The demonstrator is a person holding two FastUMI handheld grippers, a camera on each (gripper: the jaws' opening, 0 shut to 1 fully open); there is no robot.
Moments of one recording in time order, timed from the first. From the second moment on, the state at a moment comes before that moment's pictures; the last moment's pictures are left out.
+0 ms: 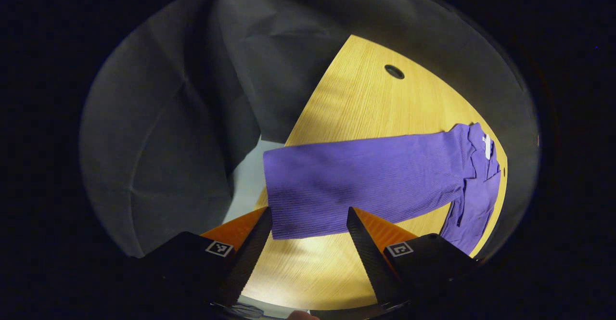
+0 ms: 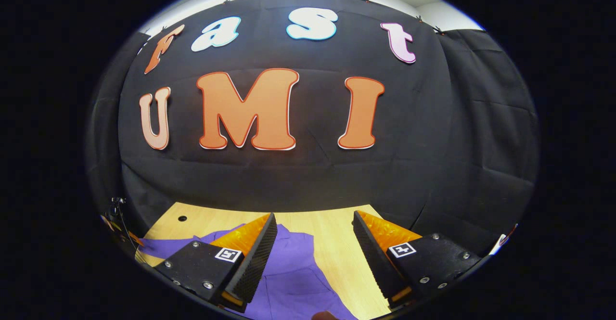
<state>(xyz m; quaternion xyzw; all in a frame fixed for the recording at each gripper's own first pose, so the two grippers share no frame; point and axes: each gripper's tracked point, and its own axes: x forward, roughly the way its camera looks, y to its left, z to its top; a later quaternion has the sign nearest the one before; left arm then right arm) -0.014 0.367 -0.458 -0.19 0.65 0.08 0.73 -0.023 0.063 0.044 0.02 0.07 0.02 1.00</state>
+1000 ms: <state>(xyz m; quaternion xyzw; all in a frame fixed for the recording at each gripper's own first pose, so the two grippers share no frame) 0.012 0.349 -0.456 -0.16 0.67 0.08 0.72 -0.017 0.001 0.021 -0.01 0.09 0.02 1.00</state>
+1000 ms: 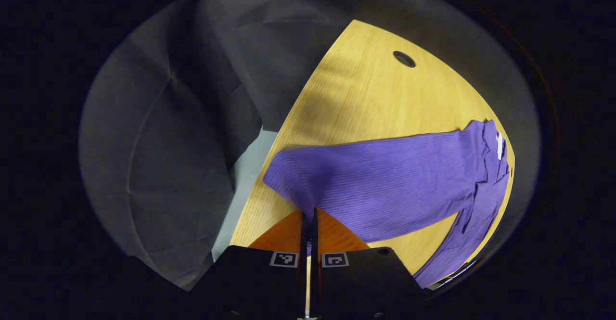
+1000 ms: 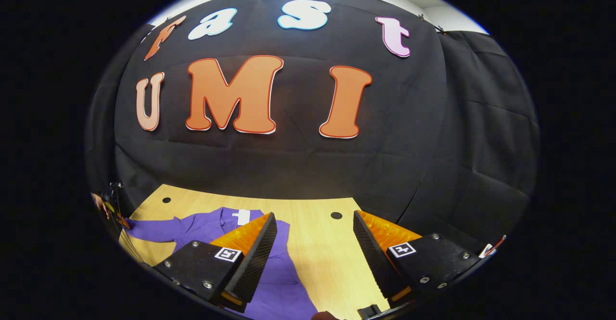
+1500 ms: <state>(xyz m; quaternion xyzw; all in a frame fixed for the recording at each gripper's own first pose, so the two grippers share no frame) 0.073 0.247 -0.303 -0.10 0.58 -0.02 0.81 -0.004 -0.023 0.017 0.01 0.07 0.05 1.00</state>
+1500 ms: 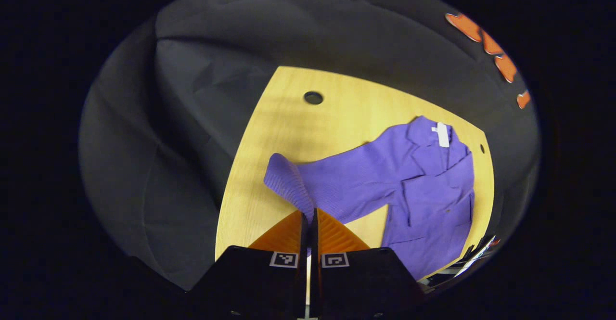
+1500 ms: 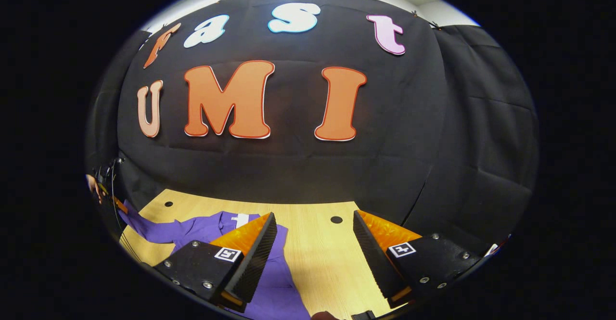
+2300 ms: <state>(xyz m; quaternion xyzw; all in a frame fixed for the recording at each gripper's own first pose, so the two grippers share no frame) 0.135 -0.033 -0.168 -0.02 0.50 -0.21 0.84 0.002 -0.063 -0.024 -0.01 0.08 0.07 0.99</state>
